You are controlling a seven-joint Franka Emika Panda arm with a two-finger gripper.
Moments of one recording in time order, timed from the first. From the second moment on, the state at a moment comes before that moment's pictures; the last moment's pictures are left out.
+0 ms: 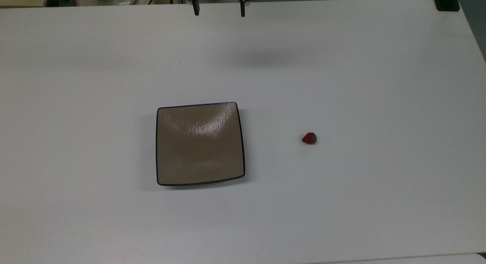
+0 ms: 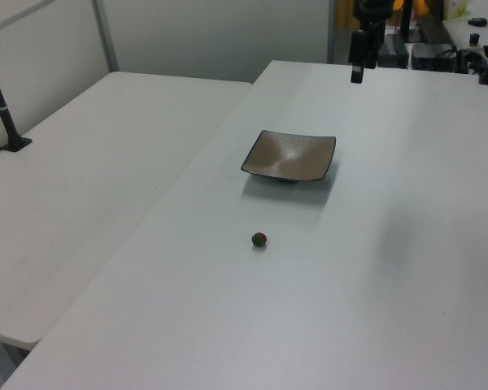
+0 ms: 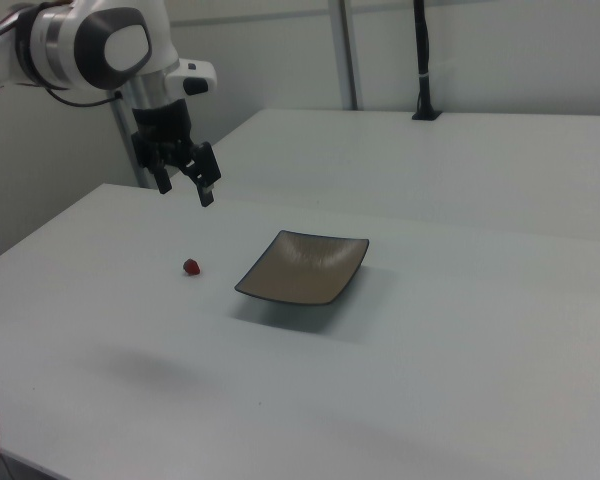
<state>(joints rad) 0.22 0.02 -0.07 -1.63 0.05 1.70 0.14</state>
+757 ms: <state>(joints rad) 0.35 0.22 -0.06 -1.52 0.05 1.81 0.17</state>
